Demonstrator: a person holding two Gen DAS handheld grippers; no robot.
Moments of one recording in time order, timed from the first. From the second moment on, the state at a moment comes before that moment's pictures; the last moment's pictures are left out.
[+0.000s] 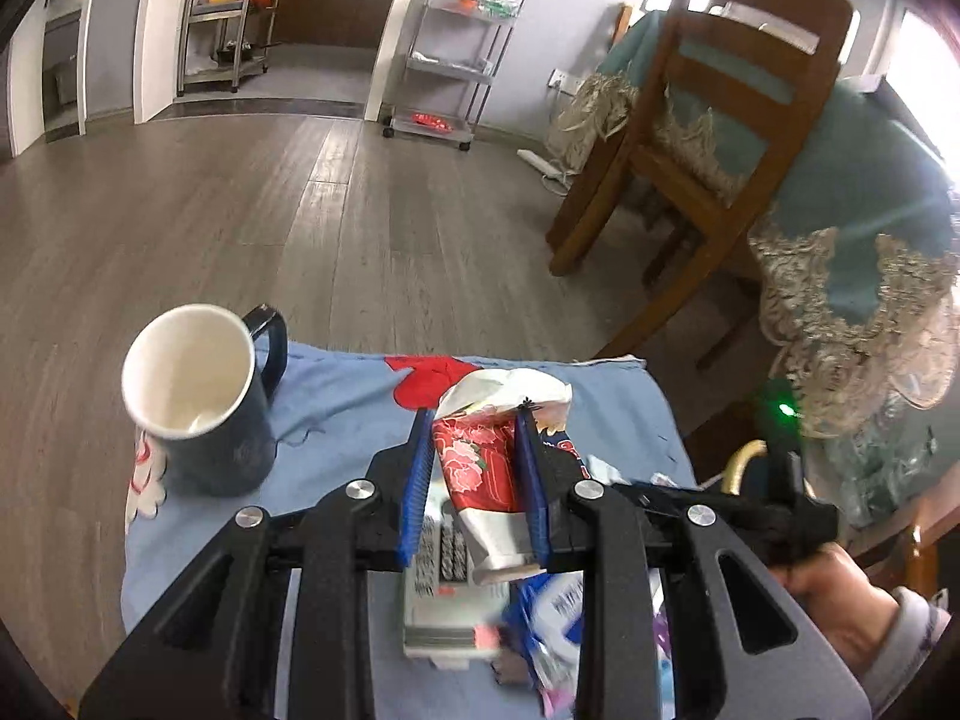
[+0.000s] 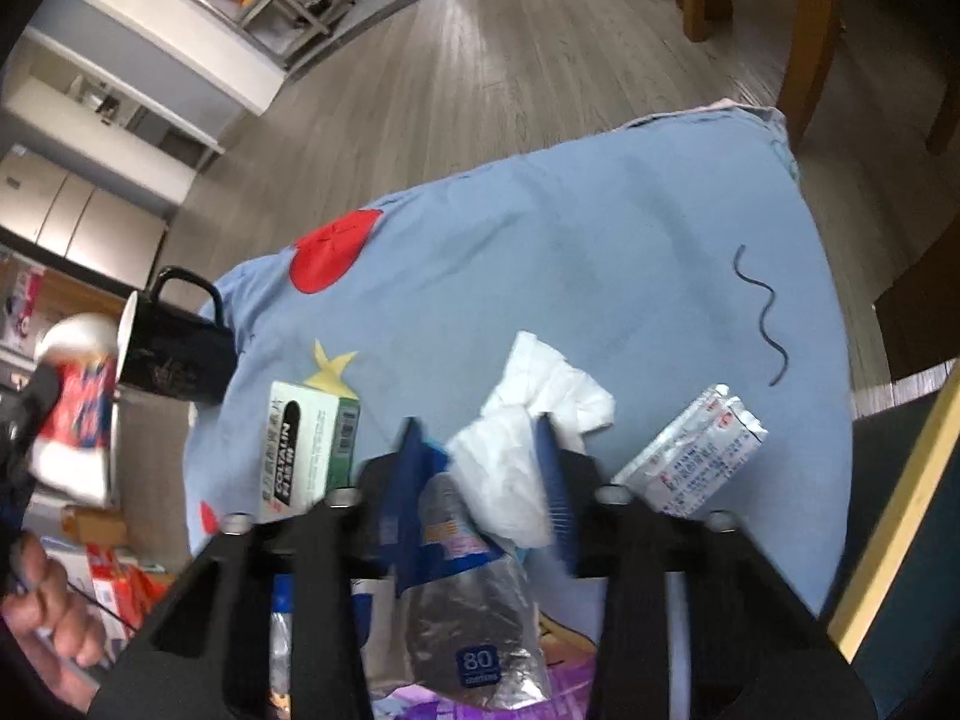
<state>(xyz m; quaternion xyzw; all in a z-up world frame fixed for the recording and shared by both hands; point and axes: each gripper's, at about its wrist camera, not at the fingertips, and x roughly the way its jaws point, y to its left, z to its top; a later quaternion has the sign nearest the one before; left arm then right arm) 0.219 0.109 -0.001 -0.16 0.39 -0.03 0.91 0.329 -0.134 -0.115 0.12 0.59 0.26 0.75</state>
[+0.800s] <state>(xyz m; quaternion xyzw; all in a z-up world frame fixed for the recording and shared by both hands) 0.214 0.079 0.000 -0.17 0.38 -0.06 0.91 0.309 -0.158 -0.112 0.14 0.58 0.26 0.76</state>
